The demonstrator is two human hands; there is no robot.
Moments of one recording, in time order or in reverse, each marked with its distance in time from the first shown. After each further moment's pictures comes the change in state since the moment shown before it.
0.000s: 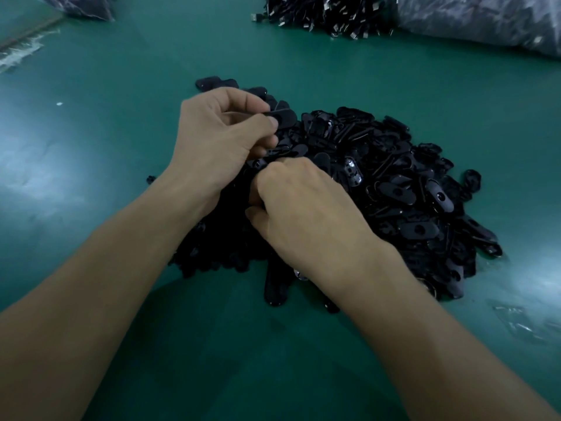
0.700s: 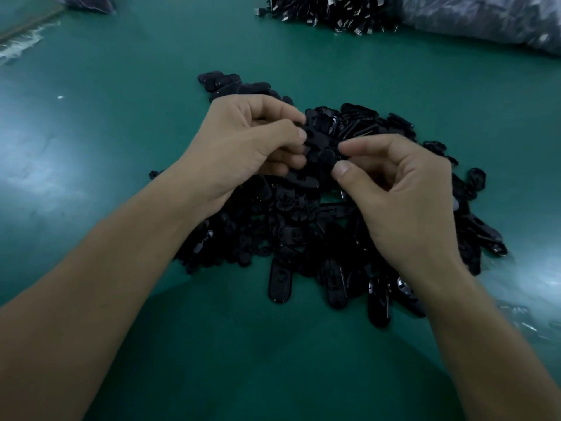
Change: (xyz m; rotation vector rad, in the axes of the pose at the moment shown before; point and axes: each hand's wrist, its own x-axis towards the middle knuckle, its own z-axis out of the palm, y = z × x) left_hand -0.010 0.009 0.003 -0.027 -0.276 -0.122; right_hand -0.034 0.060 0.004 0.823 0.504 0.254
